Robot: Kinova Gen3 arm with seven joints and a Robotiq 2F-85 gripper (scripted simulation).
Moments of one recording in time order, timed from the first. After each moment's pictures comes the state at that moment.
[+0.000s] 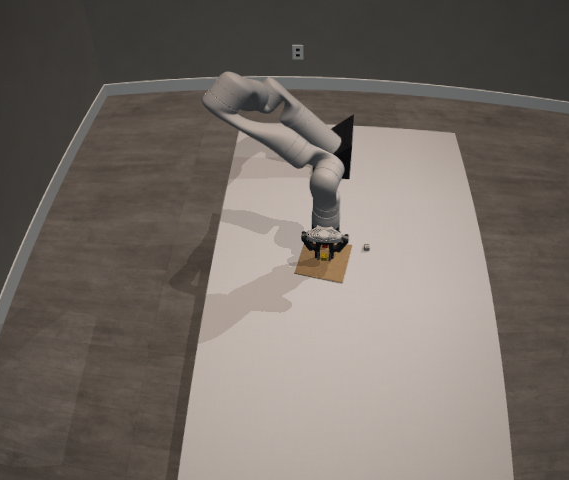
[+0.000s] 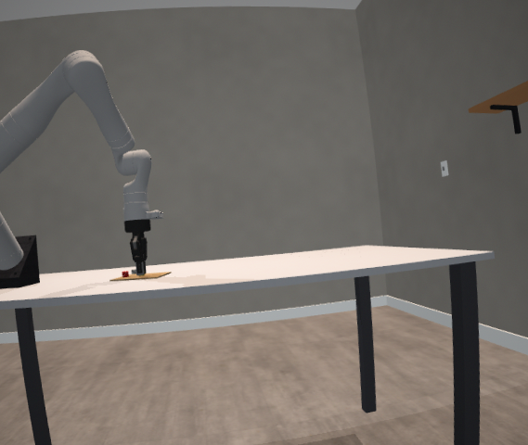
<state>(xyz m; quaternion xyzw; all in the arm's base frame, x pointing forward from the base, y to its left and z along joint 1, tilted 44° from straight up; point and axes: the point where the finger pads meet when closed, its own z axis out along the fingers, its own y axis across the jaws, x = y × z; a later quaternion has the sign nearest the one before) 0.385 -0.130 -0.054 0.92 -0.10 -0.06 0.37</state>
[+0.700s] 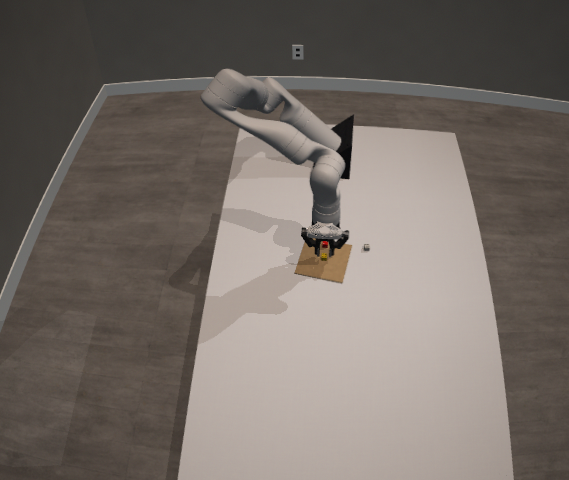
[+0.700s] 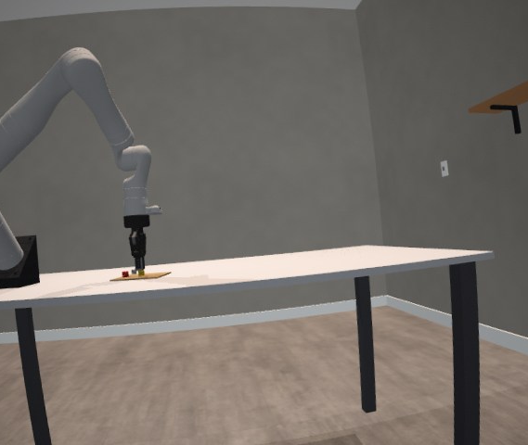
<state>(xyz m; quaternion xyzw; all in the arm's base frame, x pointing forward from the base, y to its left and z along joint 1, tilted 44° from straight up) 0.385 -0.120 -0.044 0.92 -0.10 -0.06 0.37</state>
